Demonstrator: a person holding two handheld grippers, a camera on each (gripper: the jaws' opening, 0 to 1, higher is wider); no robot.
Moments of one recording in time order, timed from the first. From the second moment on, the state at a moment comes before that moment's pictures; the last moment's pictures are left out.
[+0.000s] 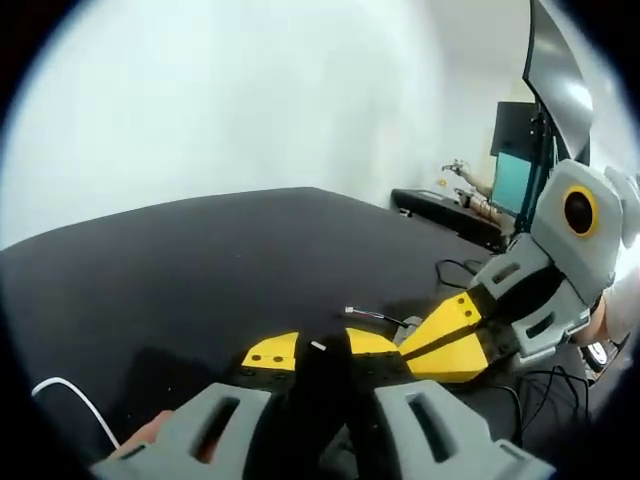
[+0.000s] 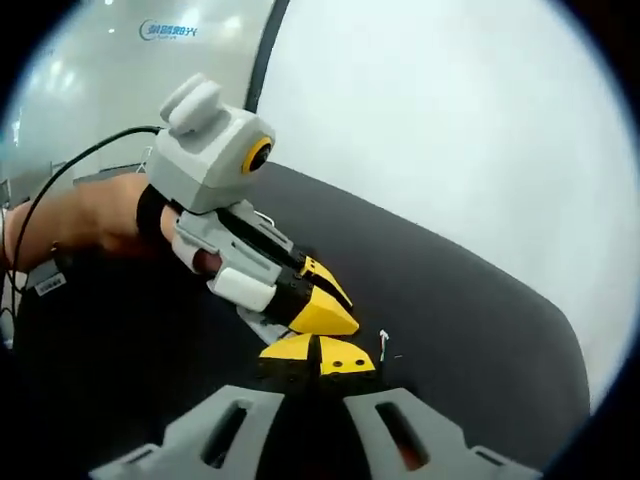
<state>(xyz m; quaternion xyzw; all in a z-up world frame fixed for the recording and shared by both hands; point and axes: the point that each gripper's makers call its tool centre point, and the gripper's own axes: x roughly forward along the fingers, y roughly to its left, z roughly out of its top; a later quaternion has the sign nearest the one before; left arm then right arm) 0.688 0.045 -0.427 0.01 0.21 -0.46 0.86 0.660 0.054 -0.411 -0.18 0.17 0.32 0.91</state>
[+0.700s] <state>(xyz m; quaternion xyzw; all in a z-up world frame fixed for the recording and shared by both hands) 0.686 0.045 -0.427 0.03 0.20 -0.45 0.87 0.654 0.058 -0.416 -0.34 0.12 0.32 0.88</state>
